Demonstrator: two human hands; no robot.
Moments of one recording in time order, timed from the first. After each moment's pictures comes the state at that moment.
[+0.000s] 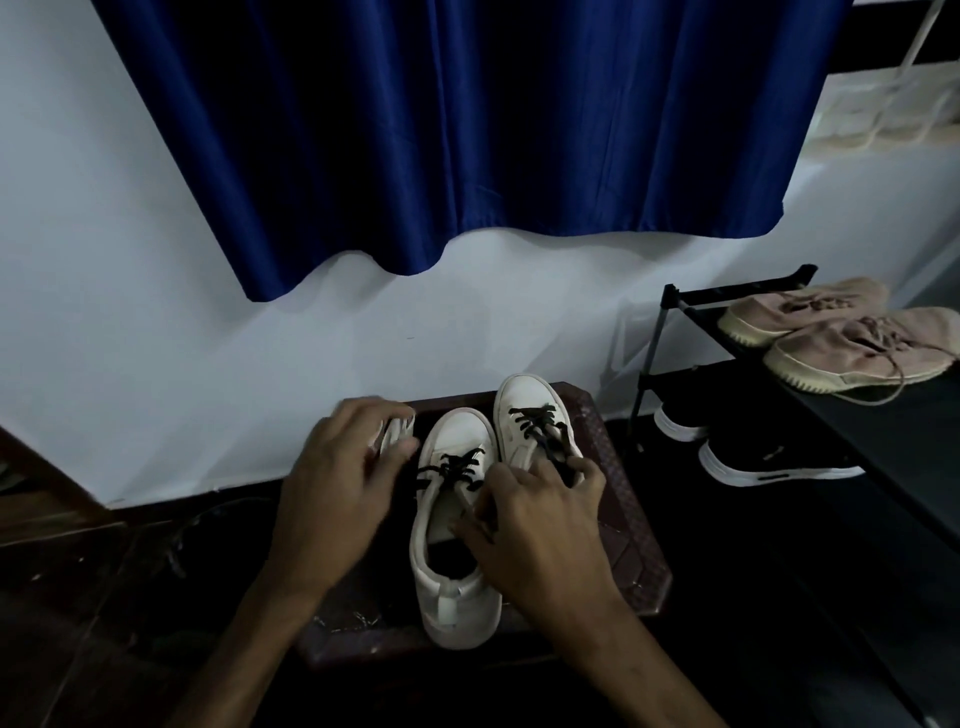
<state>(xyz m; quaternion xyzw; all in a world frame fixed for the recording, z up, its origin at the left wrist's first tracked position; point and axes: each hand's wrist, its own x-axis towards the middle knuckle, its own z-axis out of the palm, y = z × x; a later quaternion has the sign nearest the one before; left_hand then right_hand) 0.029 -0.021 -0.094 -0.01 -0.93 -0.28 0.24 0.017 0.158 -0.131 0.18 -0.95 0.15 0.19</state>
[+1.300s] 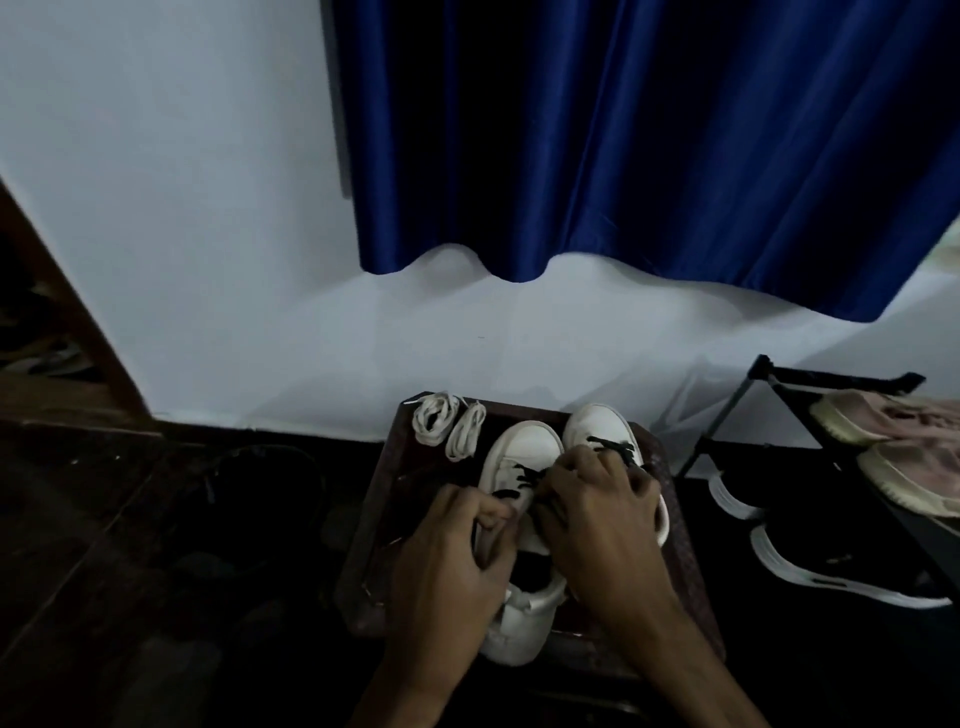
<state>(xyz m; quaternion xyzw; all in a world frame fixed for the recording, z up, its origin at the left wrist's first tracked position) 0.071 0.022 -0.144 0.10 -0.88 -0.39 0.25 -0.008 0.146 -0.118 0.24 -0.95 0.10 0.16</state>
